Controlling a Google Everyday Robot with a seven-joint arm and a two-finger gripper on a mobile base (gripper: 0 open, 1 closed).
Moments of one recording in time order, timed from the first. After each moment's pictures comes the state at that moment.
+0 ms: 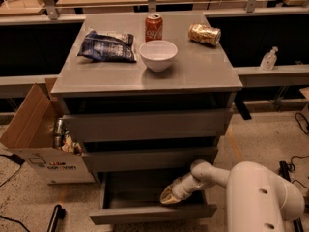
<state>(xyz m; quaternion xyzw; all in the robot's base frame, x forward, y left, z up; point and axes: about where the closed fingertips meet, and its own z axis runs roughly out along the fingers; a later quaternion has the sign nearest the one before) 0.539 -0.054 0.216 -0.70 0.61 0.29 0.23</state>
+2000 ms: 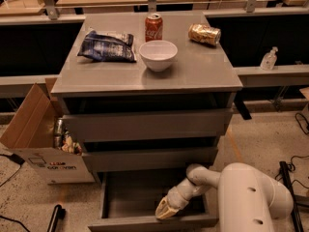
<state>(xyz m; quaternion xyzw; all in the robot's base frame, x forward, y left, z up) 0.473 -0.030 0.218 -0.70 0.56 0.41 0.17</state>
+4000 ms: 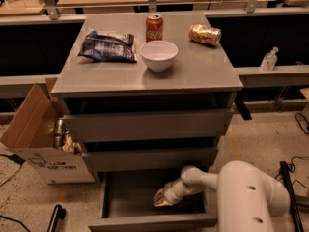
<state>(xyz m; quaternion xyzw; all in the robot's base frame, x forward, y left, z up) 0.541 -0.025 0.179 -0.74 0.58 0.24 0.24</state>
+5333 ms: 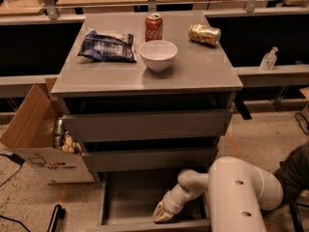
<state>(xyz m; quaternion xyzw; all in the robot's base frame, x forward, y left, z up) 0.466 -0.022 0.178 -0.71 0.59 0.35 0.13</state>
